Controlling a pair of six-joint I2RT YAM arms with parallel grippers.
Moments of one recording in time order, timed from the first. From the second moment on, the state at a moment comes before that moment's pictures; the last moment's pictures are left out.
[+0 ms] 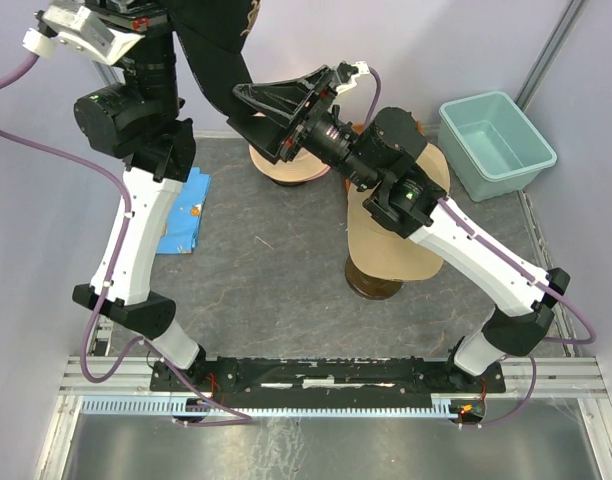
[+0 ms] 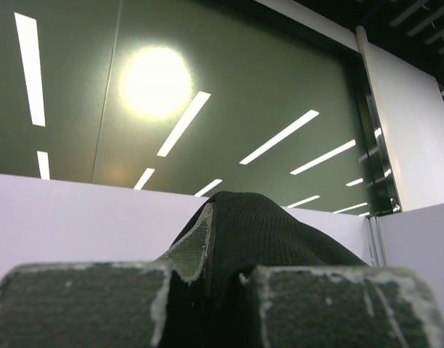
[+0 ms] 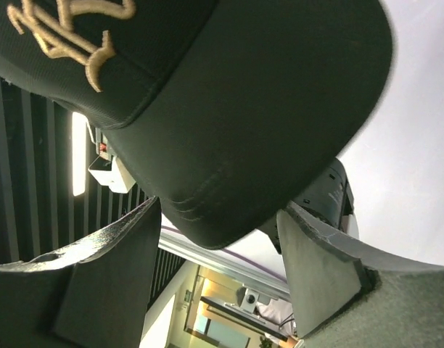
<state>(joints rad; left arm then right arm) -0.42 1.63 2.23 0.69 0.03 -0.04 0.95 1.60 1.92 0.11 -0.09 1.58</state>
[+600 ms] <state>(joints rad) -0.46 1.44 1.93 0.80 0.03 -0.04 0.87 1.57 1.87 0.13 -0.06 1.56</state>
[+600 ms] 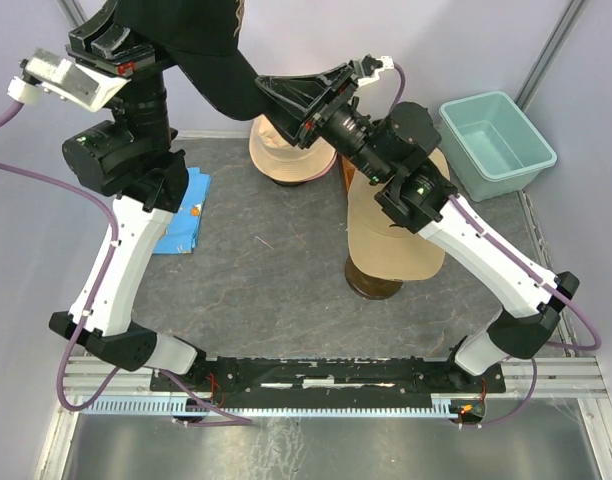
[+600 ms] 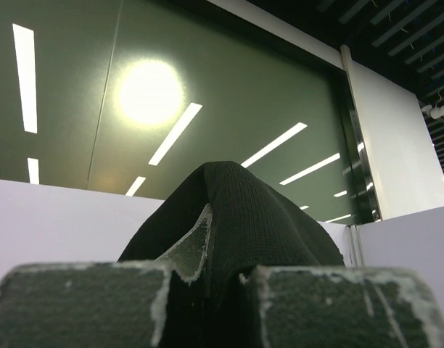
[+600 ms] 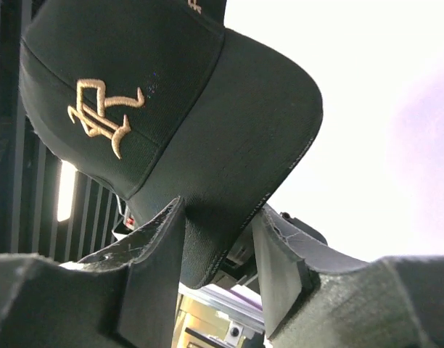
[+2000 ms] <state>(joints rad) -0.53 1.25 1.50 0.82 -0.12 -0.07 0.66 1.42 1.83 0.16 -0.04 1.44</state>
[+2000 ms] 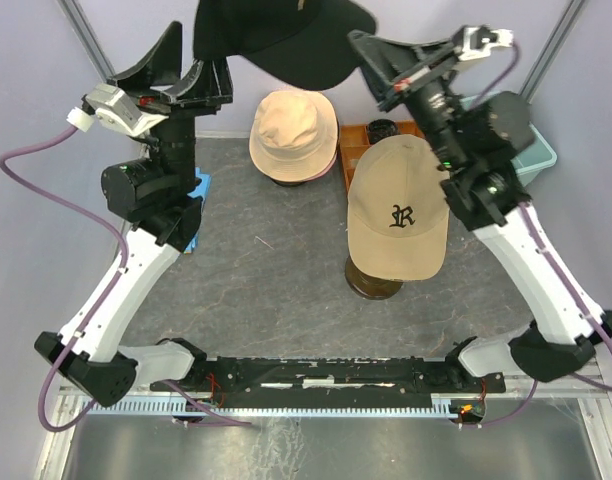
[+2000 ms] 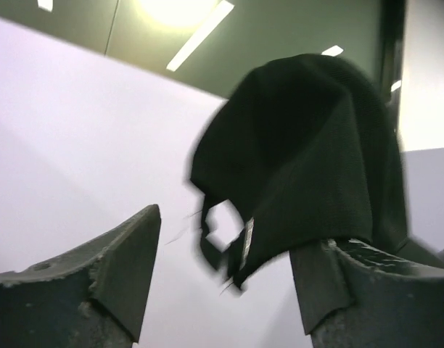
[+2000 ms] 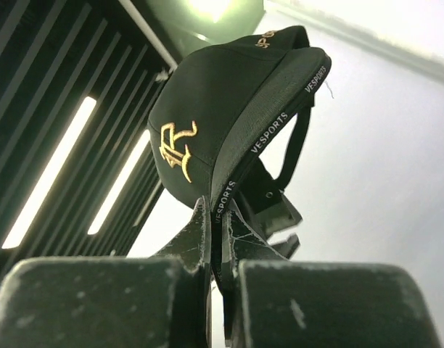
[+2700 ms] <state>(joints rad) -0.53 1.12 1.02 0.43 0.13 -0.12 0.29 1.21 1.82 -0.11 -0.09 1.29</state>
